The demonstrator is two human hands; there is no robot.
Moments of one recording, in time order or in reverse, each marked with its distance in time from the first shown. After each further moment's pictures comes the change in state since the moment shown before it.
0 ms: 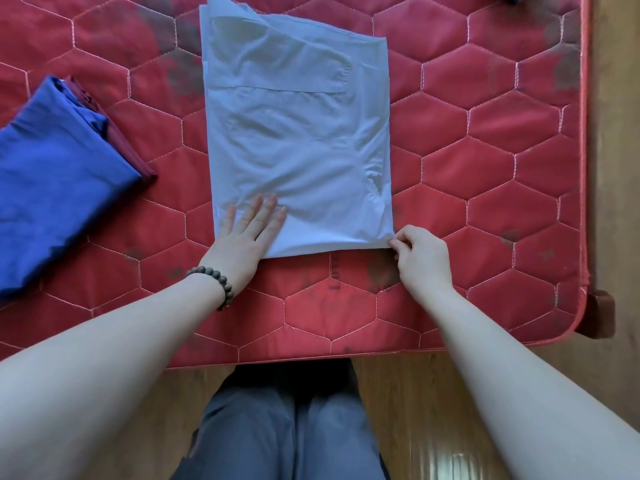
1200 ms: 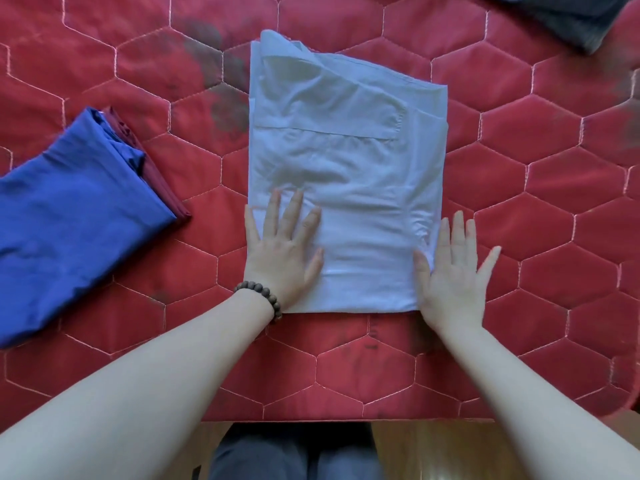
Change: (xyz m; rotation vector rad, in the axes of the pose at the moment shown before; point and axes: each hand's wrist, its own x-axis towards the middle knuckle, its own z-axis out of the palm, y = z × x) left_hand 0.059 -0.011 -0.020 -0.039 0.261 -0.251; right_hand 0.048 -0.023 0.029 -0.573 0.232 -0.242
